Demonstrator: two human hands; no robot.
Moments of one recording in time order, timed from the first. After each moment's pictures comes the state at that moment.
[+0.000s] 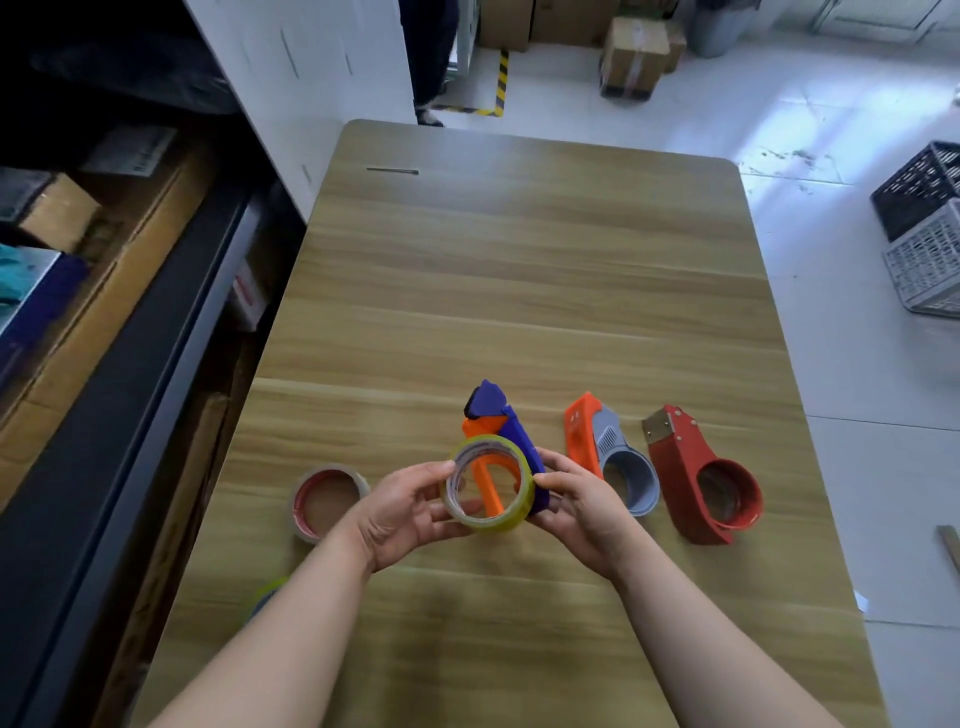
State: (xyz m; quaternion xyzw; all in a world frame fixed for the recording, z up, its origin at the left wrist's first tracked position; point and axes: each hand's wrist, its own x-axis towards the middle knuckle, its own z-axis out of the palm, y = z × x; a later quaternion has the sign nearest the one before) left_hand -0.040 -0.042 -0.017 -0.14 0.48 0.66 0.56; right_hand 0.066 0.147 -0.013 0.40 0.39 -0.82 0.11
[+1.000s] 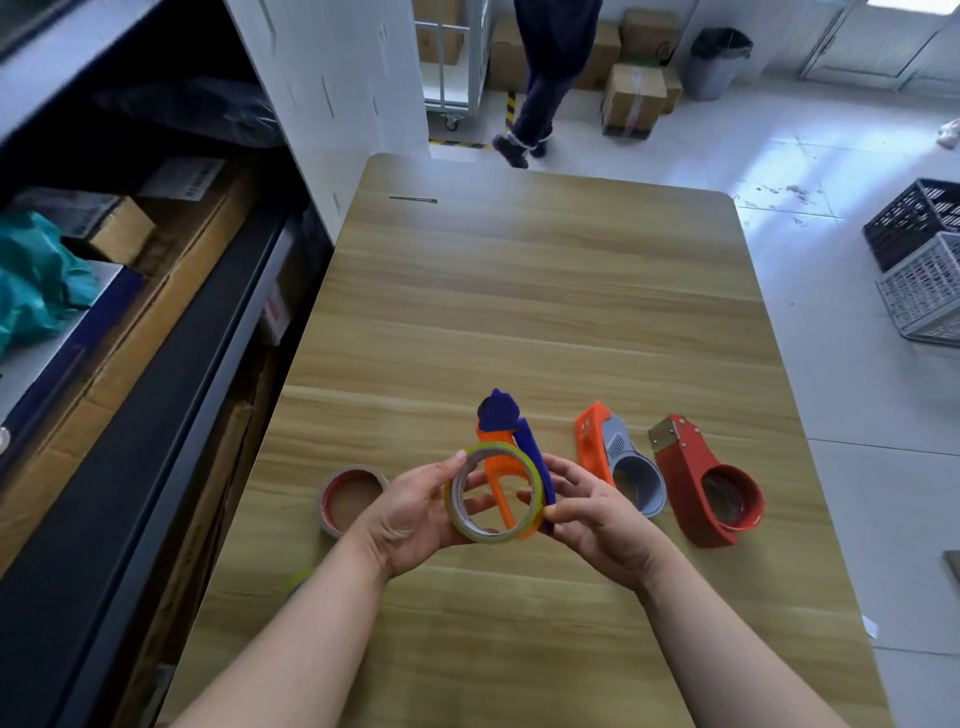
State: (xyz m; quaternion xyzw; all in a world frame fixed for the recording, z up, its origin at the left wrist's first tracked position) left_hand -0.025 -0.055 0.025 -0.10 0.46 0.69 0.56; right_hand 0.082 0.136 0.015 0.30 0.41 -0.85 0.14
